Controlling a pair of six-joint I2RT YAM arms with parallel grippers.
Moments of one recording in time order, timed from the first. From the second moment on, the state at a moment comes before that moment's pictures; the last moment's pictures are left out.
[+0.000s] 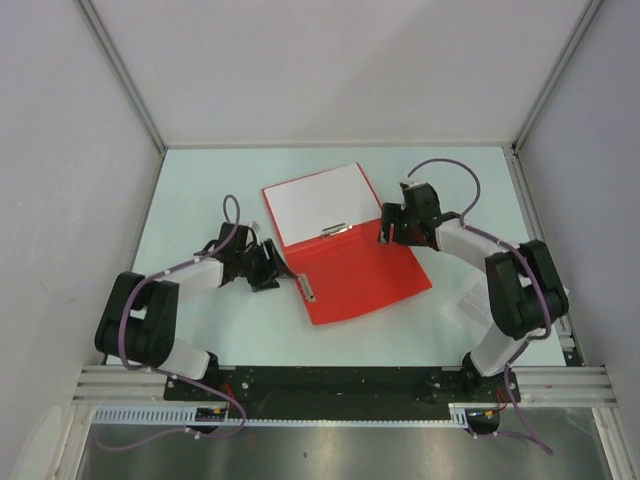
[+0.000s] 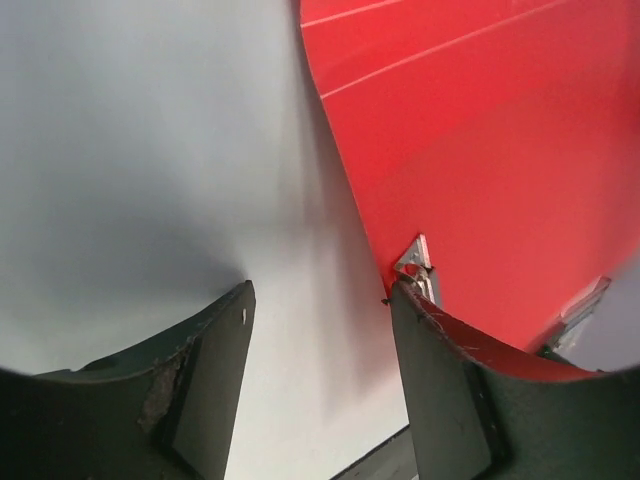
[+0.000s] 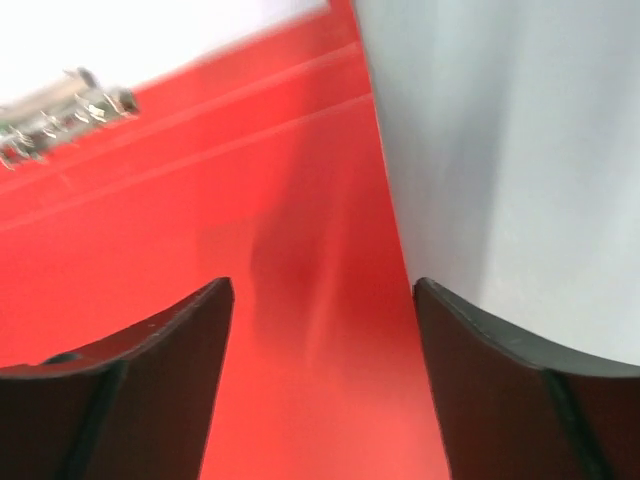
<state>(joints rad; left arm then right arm) -0.24 1.49 0.63 -0.09 0.43 -0.69 0.35 1.72 1.02 -0.18 -0.09 0.40</state>
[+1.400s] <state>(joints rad) -0.31 1.06 0.55 -0.38 0.23 -0.67 0.77 1.44 1.07 -0.32 -0.02 0.49</state>
